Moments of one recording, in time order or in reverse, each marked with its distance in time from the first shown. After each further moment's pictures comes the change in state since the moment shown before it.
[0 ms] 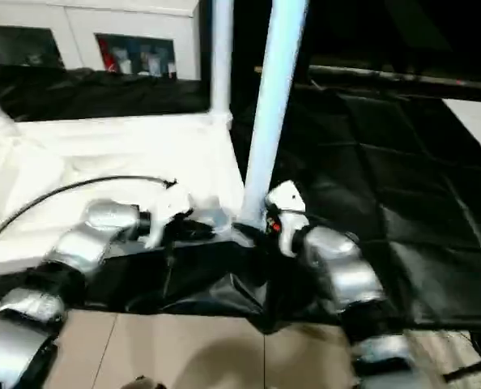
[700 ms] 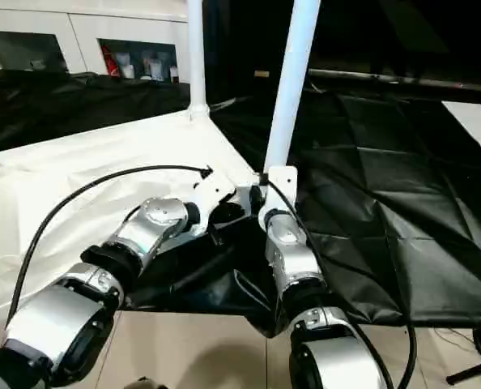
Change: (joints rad) left arm -0.155 -0.151 0.018 0.293 0.030 -0.045 0.303; right arm -0.154 0.181 -0.096 0.242 -0.076 -0.116 -0.519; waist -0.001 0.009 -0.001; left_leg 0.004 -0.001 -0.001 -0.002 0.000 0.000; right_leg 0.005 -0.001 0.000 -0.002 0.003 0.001
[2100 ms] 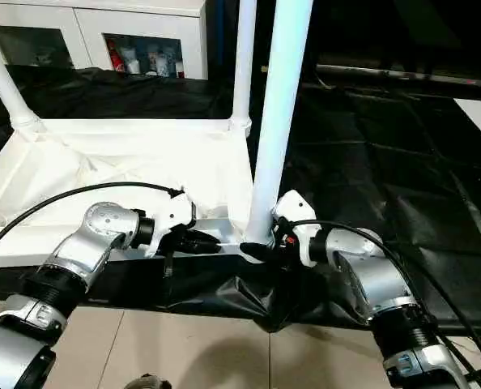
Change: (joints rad) left arm 0.245 0.233 -0.062 -0.442 -0.080 0.002 -0.568; right arm 0.234 -0.479 0.264 -0.485 0.109 0.197 1.000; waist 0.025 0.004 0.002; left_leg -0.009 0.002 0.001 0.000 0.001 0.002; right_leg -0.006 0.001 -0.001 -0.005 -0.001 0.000
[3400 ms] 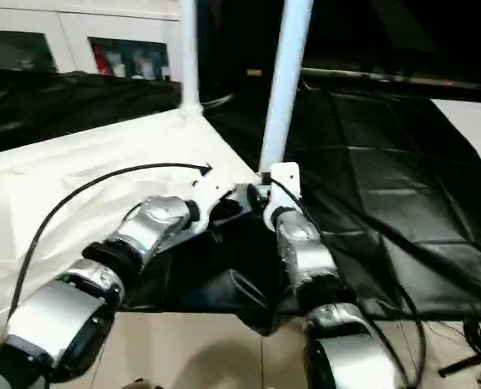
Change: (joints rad) left arm -0.260 -0.227 0.054 0.455 0.074 0.010 0.583; right arm -0.205 0.329 -0.188 0.414 -0.092 -0.116 -0.753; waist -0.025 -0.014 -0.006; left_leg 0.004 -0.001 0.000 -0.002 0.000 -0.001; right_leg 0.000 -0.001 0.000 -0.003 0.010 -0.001
